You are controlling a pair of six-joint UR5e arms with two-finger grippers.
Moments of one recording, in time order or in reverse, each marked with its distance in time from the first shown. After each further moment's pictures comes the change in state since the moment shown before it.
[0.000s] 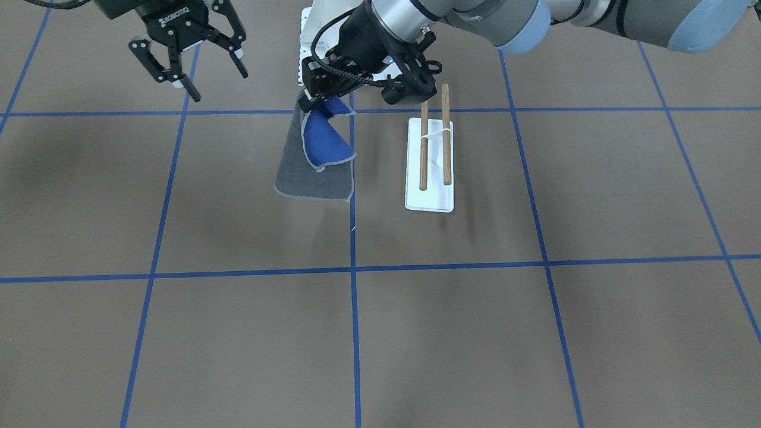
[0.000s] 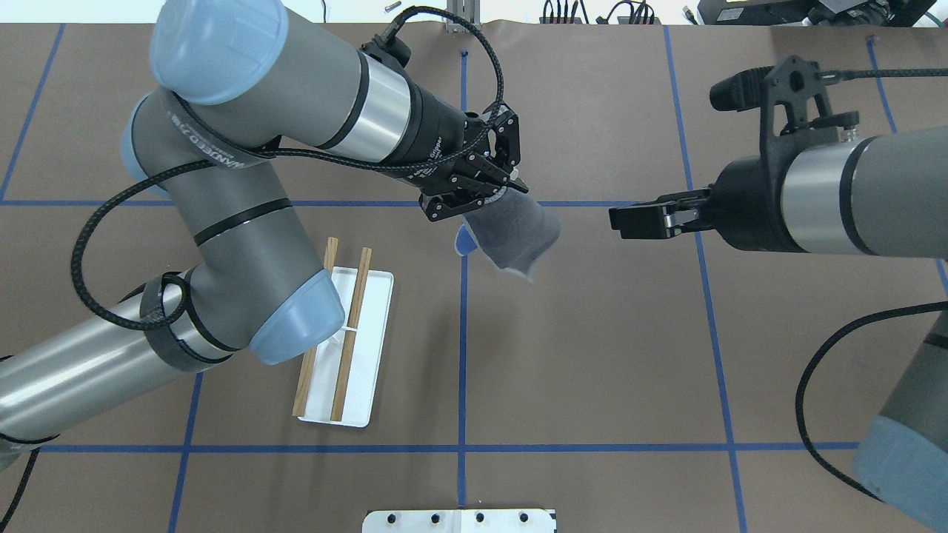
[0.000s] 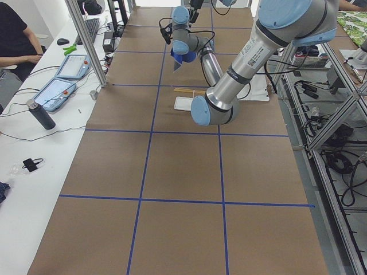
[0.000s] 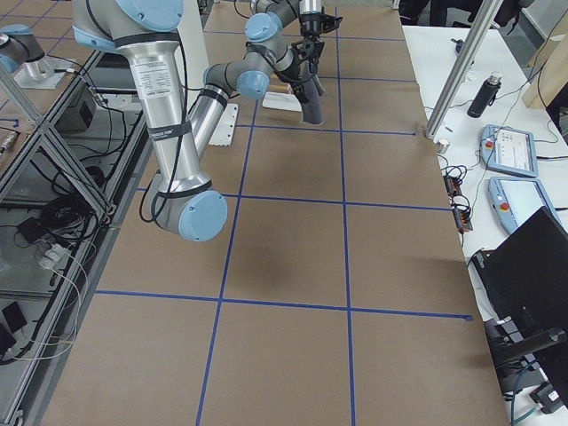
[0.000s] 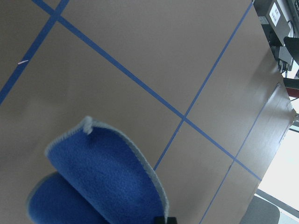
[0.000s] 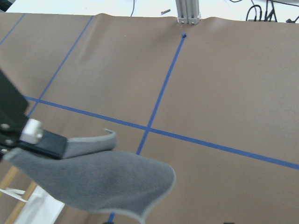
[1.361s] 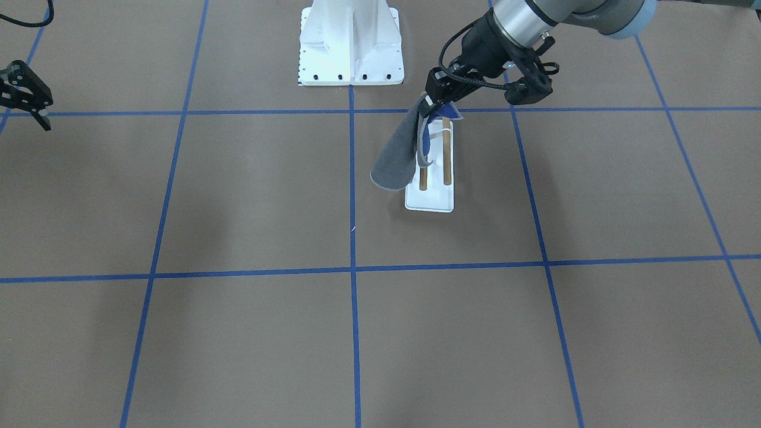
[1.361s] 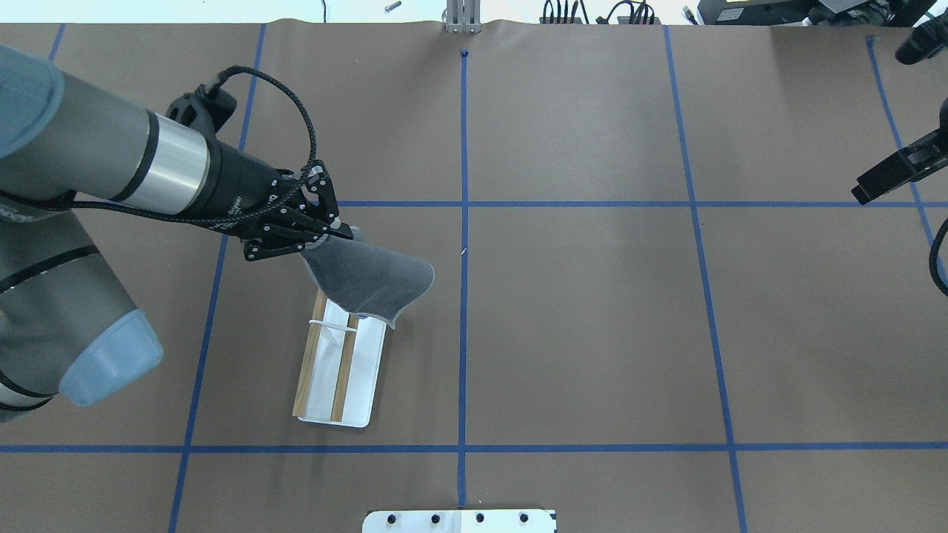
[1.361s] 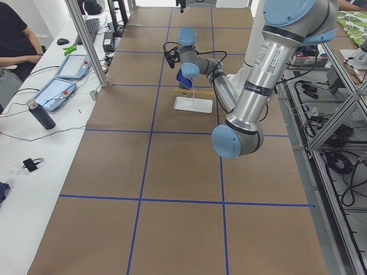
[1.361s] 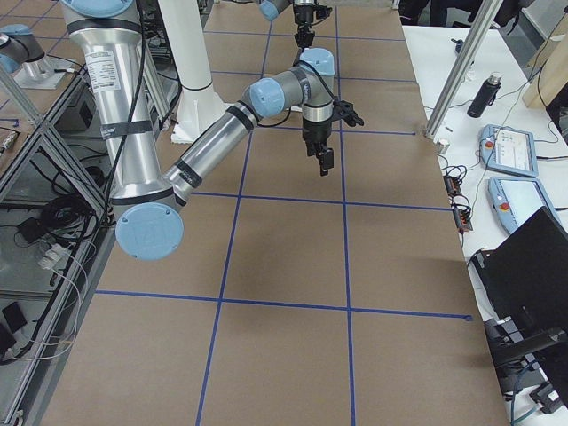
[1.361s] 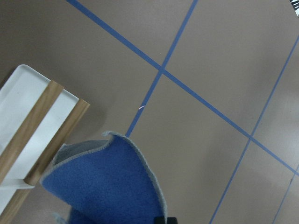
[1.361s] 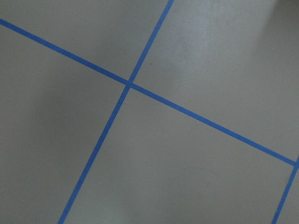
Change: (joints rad) left arm -0.094 0.386 -0.210 0.022 -0.085 0.195; right arm 0.455 -0.066 -0.171 -0.524 0.354 -0.771
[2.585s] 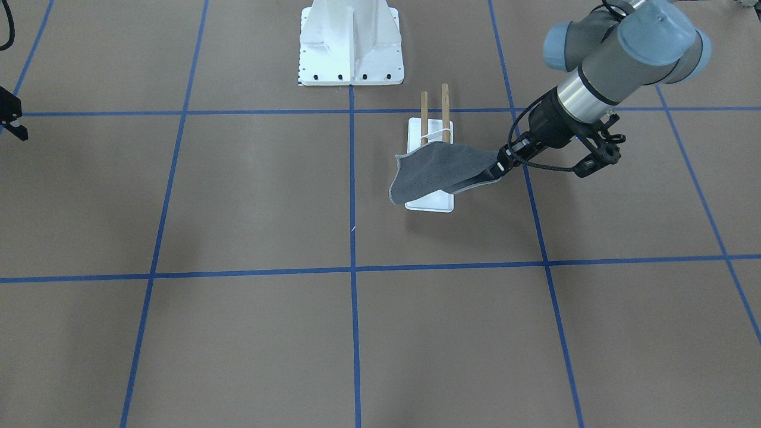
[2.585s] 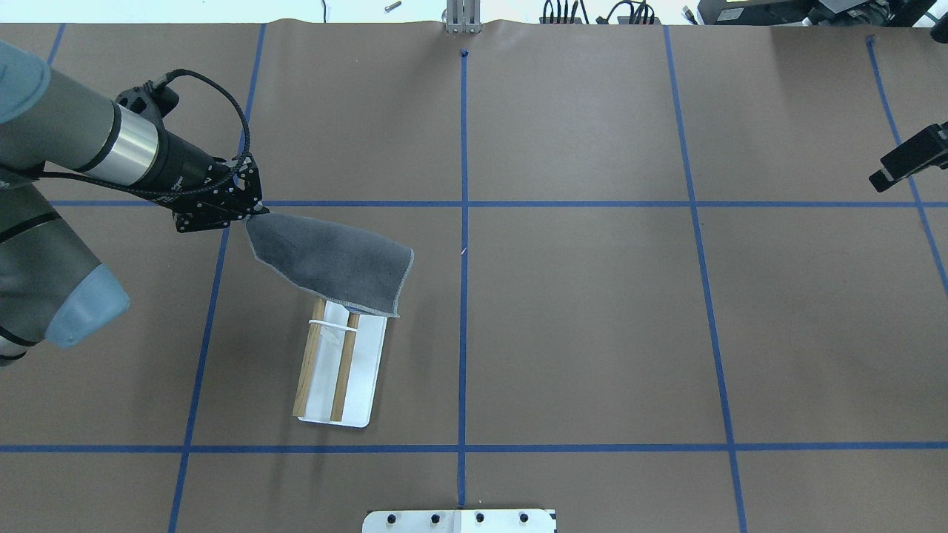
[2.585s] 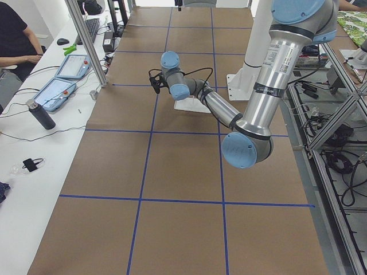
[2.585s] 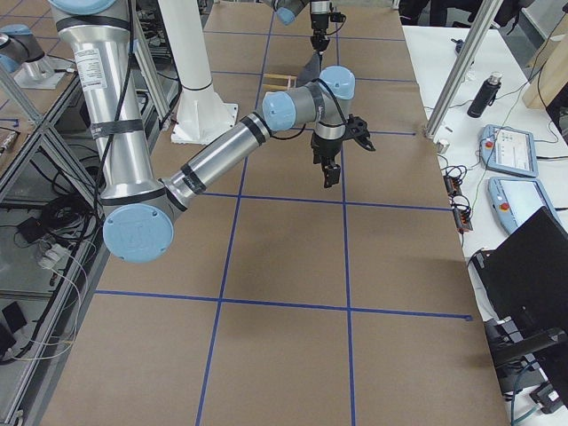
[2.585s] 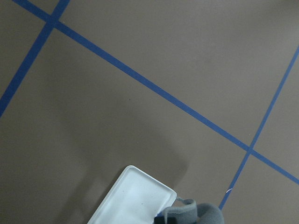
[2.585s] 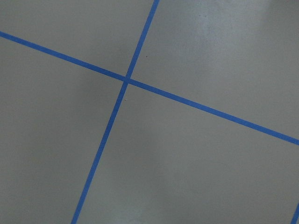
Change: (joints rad) left arm -0.099 0.098 0.186 -0.021 -0.047 0.207; right arm 0.085 0.002 -0.088 0.008 0.151 -0.047
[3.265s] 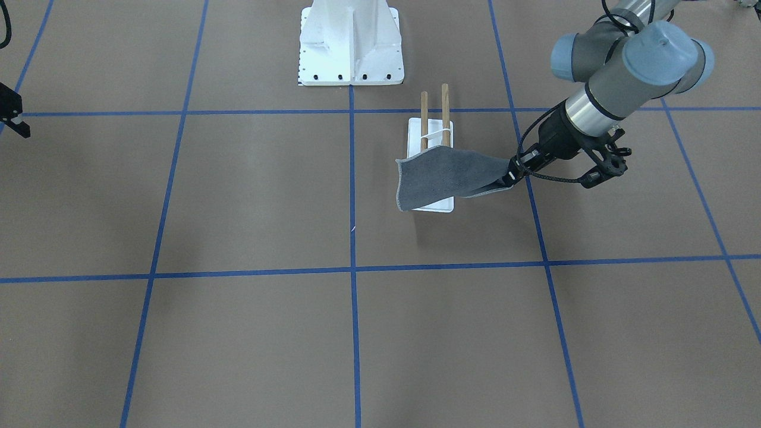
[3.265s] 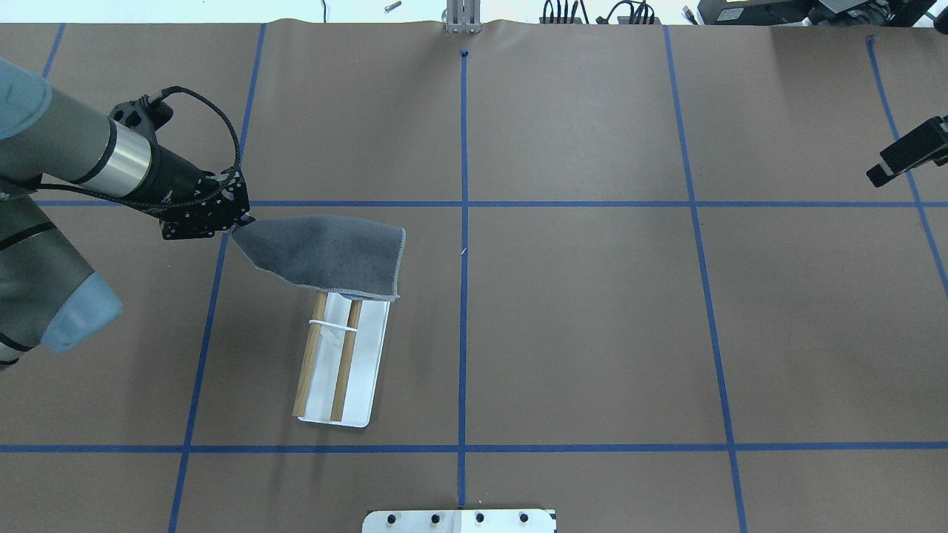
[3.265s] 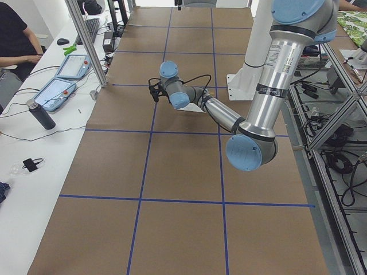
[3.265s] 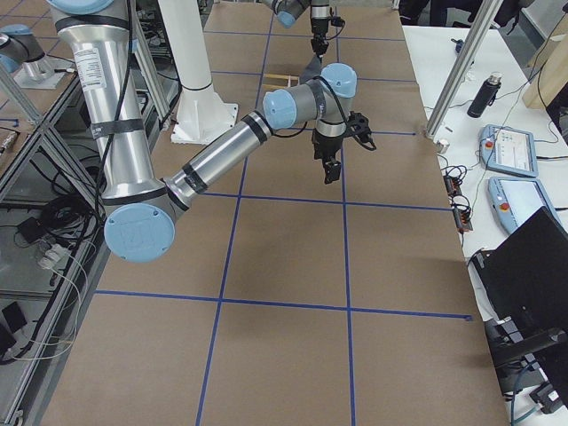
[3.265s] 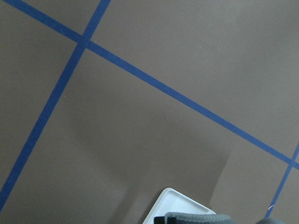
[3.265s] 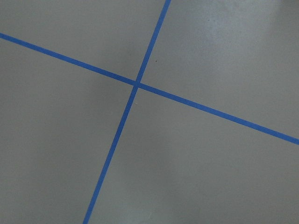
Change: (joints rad) left arm 0.001 0.026 0.031 -0.027 0.006 0.054; right arm 0.010 0.009 -0.001 -0.003 0.026 0.001
